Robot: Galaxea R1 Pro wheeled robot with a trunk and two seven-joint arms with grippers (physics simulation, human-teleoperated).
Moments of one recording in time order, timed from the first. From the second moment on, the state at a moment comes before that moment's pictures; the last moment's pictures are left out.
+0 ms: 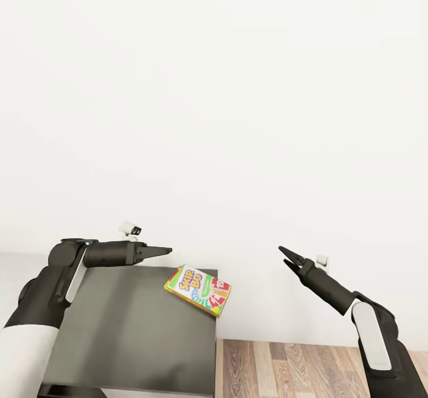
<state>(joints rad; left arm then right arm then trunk) -0.68 0.22 0.05 -1.25 0.09 1.03 -1.57 -0.36 -0.03 -0.37 -1.36 -0.72 0.82 0.63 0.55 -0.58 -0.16</state>
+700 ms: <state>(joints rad) -0.68 0.22 0.05 -1.25 0.09 1.03 -1.57 -0.36 -0.03 -0.36 -1.26 -0.71 0.78 0.62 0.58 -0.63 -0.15</state>
